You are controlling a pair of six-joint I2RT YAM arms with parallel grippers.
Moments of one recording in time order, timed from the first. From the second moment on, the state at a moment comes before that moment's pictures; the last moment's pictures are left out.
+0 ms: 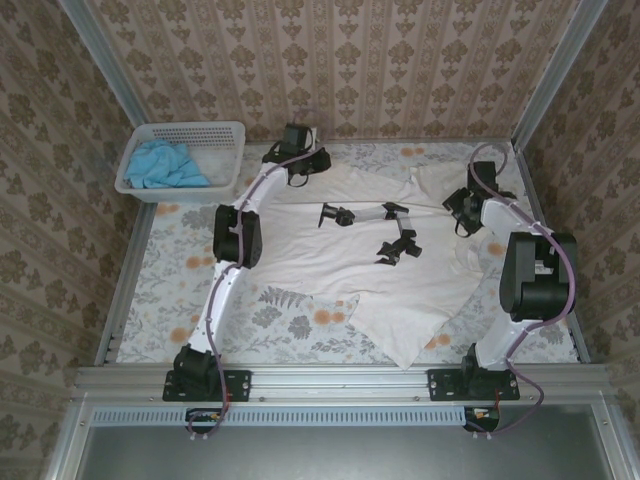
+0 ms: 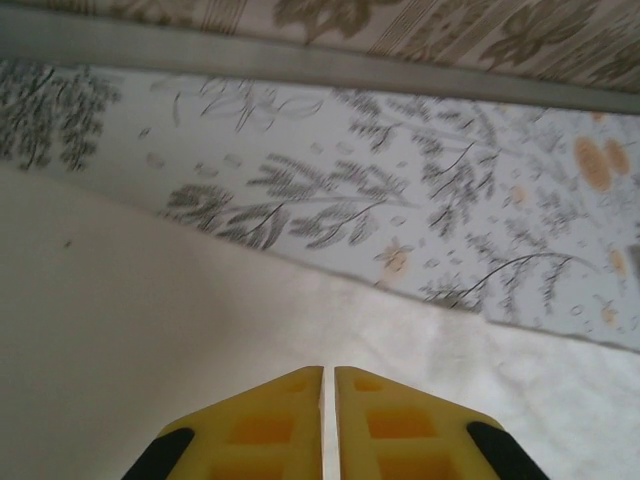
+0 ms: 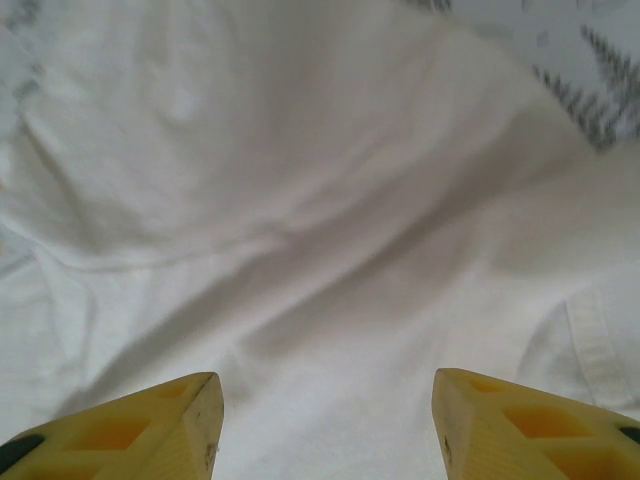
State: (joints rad) left arm -0.40 2.79 2.59 -0.50 0.34 -0.42; right arm -0.12 1.75 1.18 -0.41 0.05 0.78
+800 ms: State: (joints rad) left arm -0.30 2.81 2.62 -0.63 0.11 -0.51; right arm -0.13 2.29 1.90 -0.74 0.04 0.68
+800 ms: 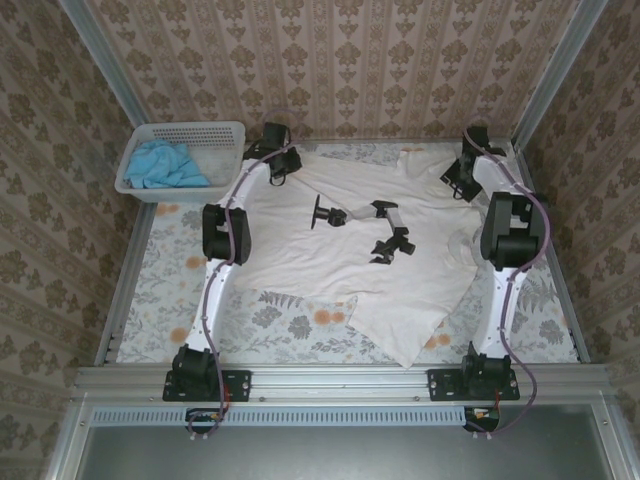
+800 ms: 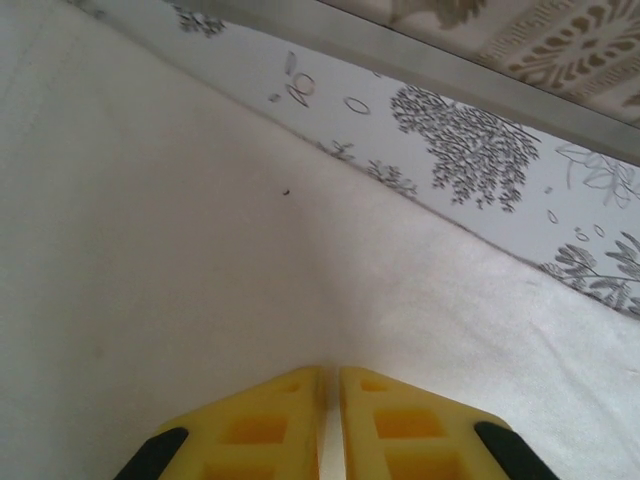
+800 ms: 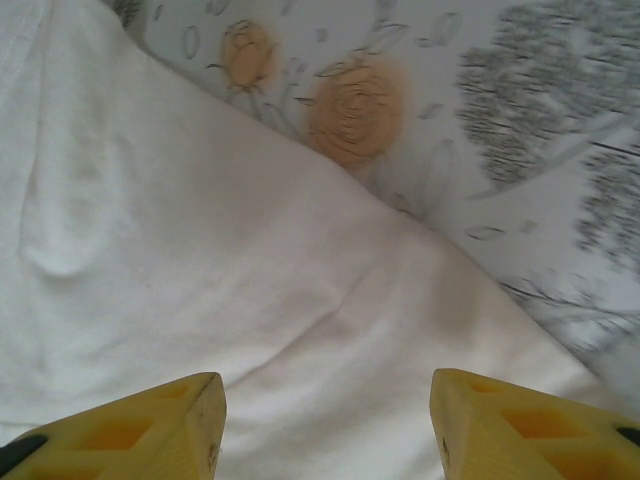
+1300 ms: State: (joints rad) left arm -0.25 2.81 2.65 -0.66 0.03 -0.48; right arm -0.08 2.62 2.46 -1.01 0.00 0.66
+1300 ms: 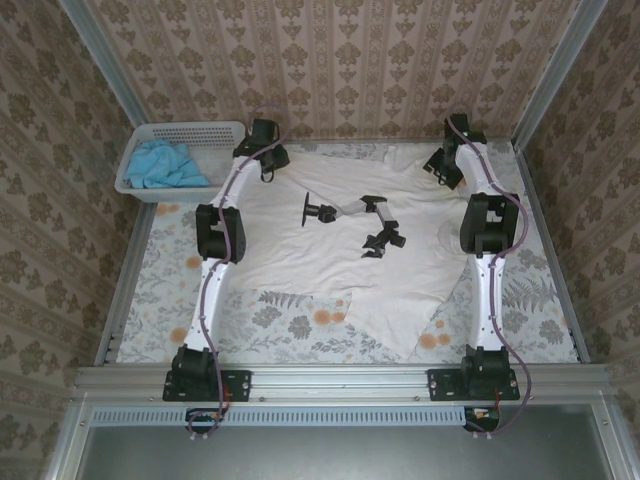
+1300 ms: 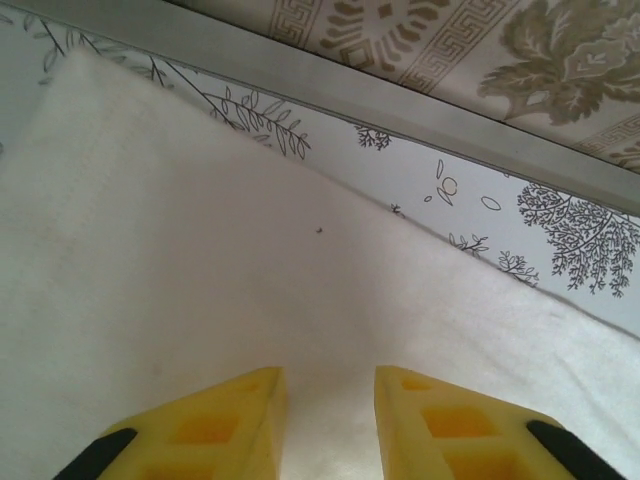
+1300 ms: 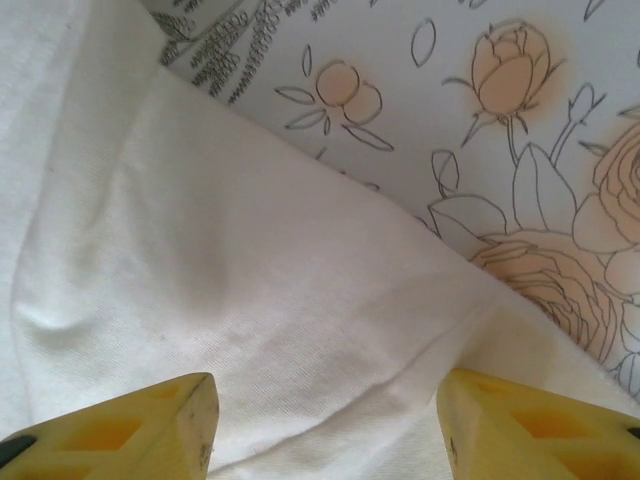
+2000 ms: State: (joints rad) left arm -0.59 1.64 1.65 -0.50 -0.09 -0.41; right arm 0.03 1.17 1.12 -0.69 -0.07 0.66
